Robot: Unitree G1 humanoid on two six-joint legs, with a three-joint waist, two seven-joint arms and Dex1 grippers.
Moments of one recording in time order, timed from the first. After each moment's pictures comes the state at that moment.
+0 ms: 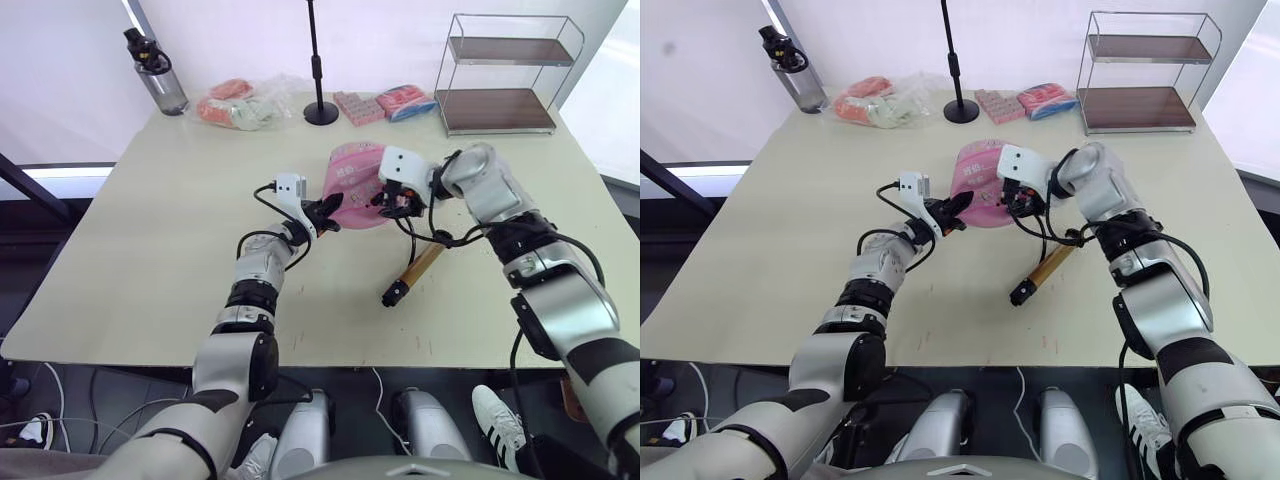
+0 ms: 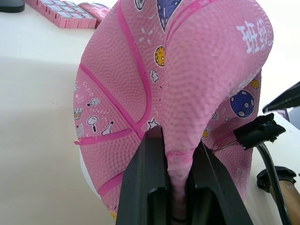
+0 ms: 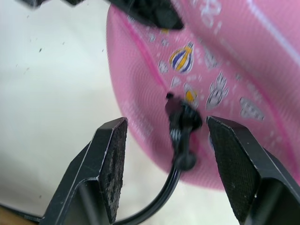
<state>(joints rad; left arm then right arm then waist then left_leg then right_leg) -0.84 0.14 0.22 0.91 -0.28 0.14 -0.70 -1.11 -0.34 0.33 0.72 -0.25 0.23 1.10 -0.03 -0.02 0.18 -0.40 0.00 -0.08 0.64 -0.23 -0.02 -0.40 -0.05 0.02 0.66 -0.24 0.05</state>
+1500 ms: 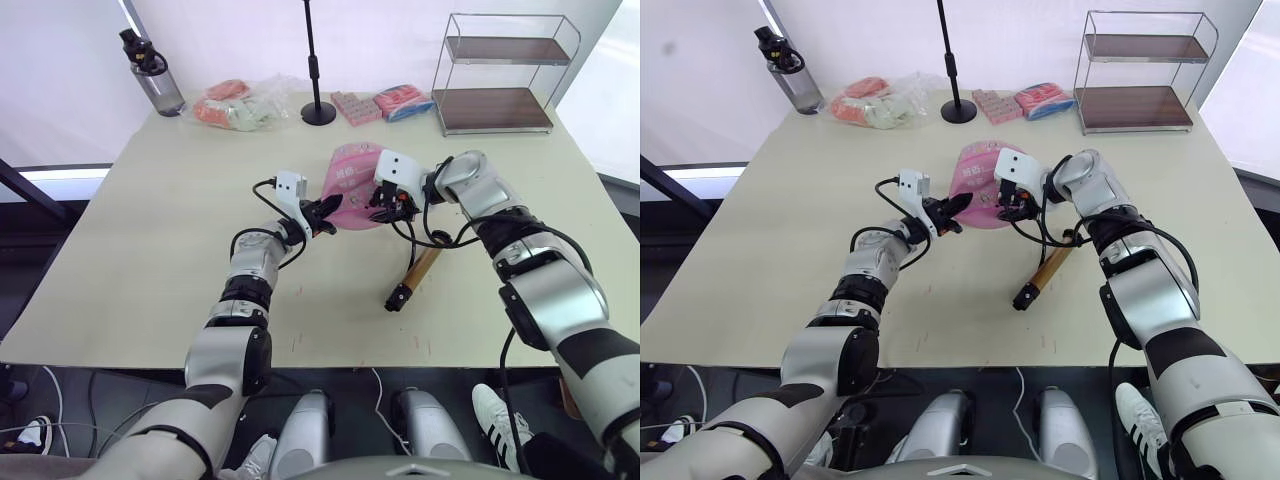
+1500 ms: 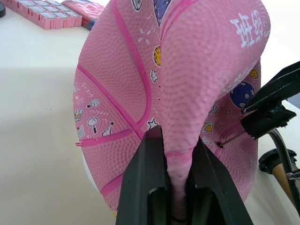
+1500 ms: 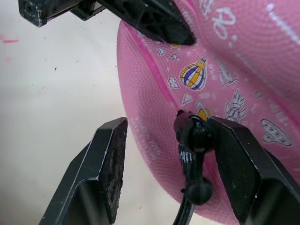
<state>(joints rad) -0.86 0.19 0.18 0.96 -0.24 0.09 -0.77 -1.21 -0.27 0.31 1.01 -0.20 0.09 1.10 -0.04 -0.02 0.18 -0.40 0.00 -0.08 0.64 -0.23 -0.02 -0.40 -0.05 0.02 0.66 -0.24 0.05</state>
